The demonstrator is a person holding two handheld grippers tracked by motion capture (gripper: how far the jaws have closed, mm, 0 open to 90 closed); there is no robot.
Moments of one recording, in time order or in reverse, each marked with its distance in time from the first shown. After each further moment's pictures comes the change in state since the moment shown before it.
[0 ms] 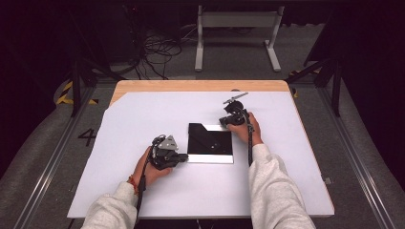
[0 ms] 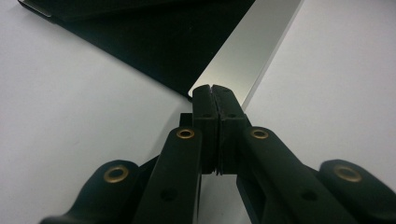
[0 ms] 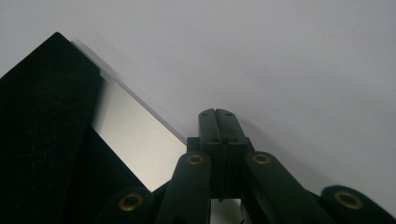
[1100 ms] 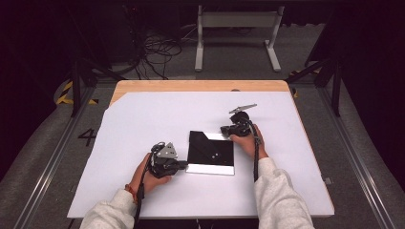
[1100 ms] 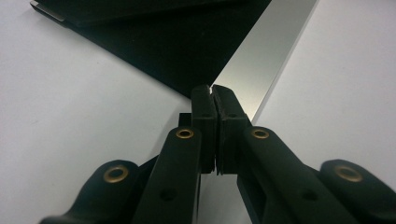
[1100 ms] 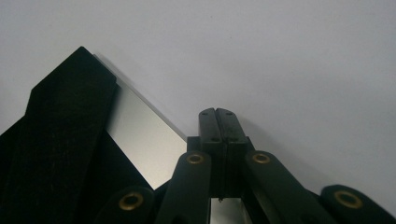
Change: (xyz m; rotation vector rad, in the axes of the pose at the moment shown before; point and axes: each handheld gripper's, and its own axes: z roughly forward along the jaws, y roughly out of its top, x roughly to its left) left arm -0.023 -0.010 -0.007 0.001 -0.013 0.011; right arm 0.016 -0.038 -0.017 -0.084 0.076 0.067
